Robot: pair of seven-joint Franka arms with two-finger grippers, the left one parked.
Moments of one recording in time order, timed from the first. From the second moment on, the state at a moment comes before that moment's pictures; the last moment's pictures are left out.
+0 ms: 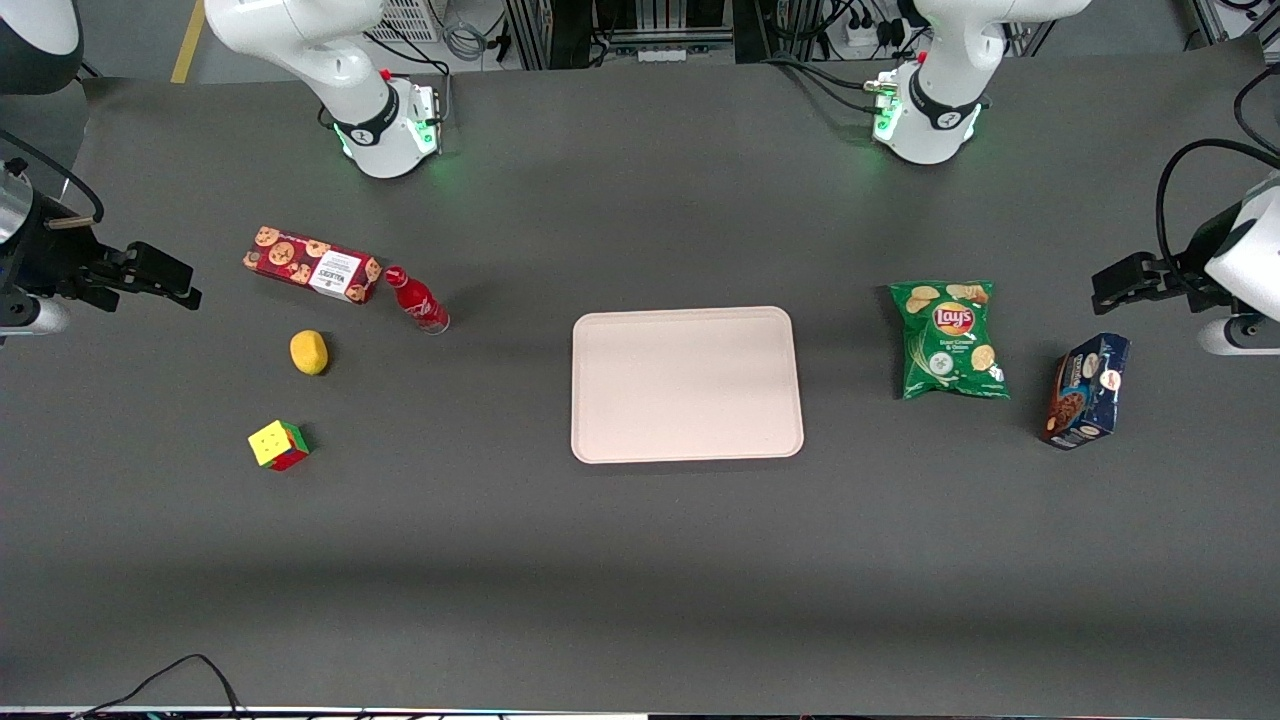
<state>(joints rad) 0.23 -0.01 -0.22 -1.61 0.01 1.59 0.04</state>
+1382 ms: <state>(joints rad) 0.23 -0.22 -0.03 -2.24 0.04 1.95 0.10</state>
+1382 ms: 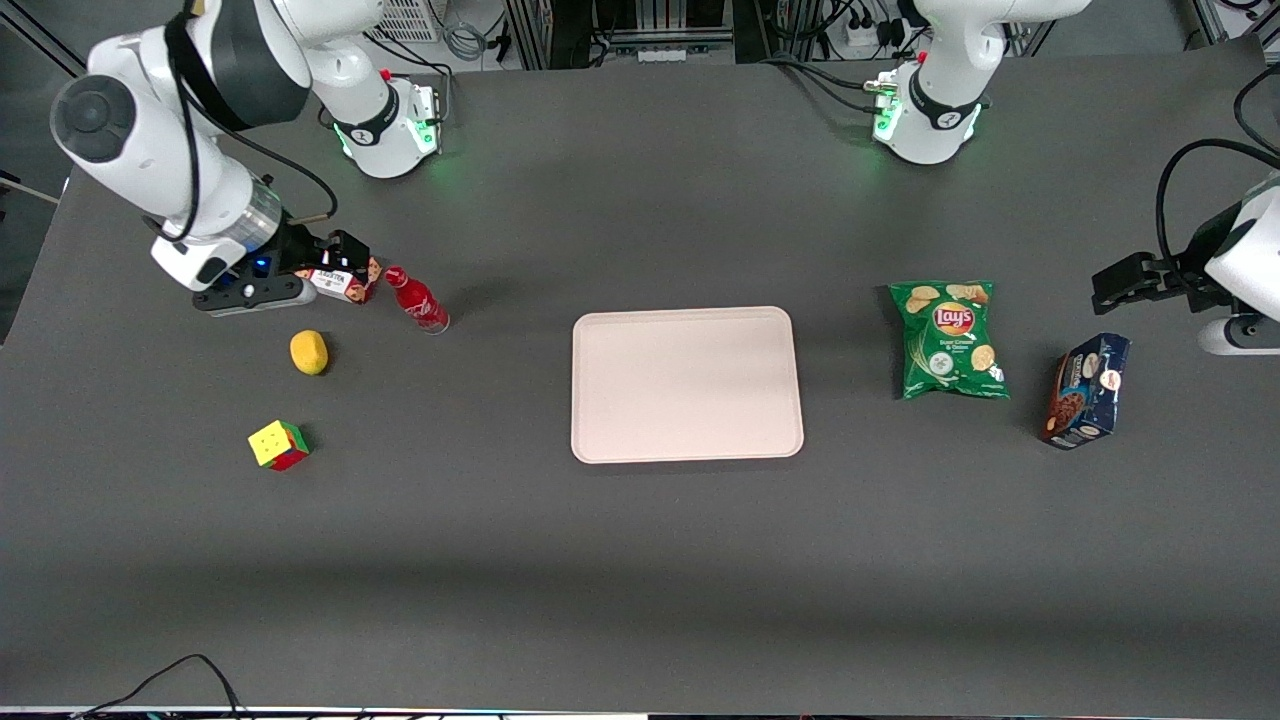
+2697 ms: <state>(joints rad) 0.23 -0.22 0.07 -2.61 0.04 2.31 0.16</state>
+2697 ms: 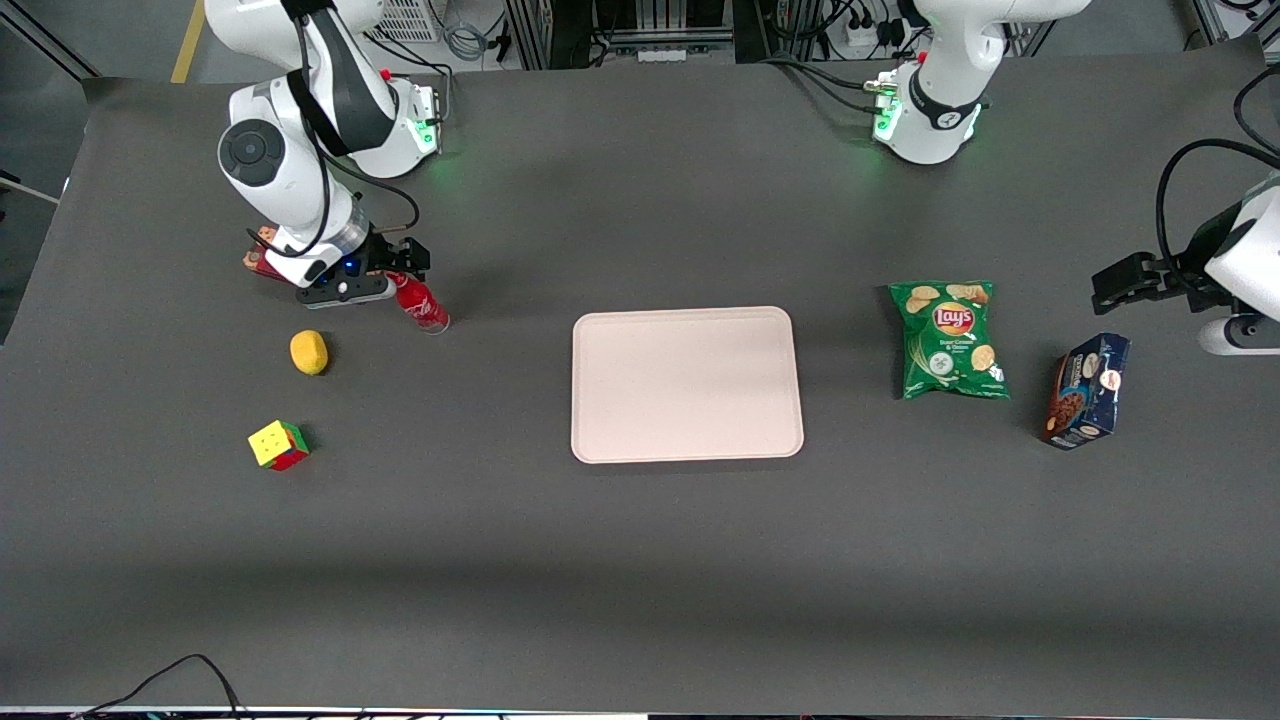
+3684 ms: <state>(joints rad) 0.23 -0.21 0.07 -2.63 0.04 2.34 0.17</state>
